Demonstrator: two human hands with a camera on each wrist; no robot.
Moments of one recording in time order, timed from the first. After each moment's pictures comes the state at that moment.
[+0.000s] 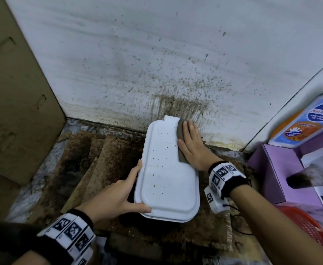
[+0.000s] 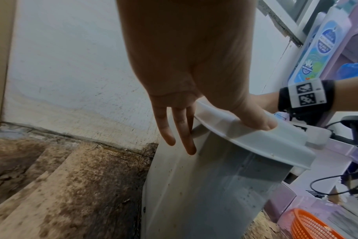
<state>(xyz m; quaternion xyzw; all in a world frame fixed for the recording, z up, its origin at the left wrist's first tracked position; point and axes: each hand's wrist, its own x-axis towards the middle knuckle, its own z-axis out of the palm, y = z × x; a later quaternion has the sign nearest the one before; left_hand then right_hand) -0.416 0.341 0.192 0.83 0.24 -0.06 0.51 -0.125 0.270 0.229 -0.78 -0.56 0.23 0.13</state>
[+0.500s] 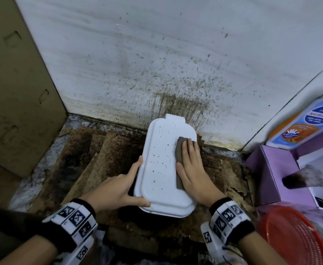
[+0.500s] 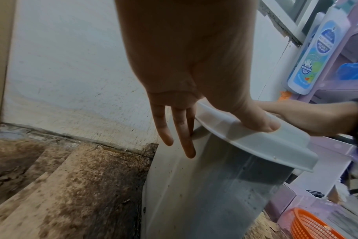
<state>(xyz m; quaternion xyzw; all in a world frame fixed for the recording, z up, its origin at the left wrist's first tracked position) -0.415 0.340 0.199 0.86 0.25 -0.09 0.43 -0.183 0.201 0.218 -0.78 -0.56 0.21 0.17</state>
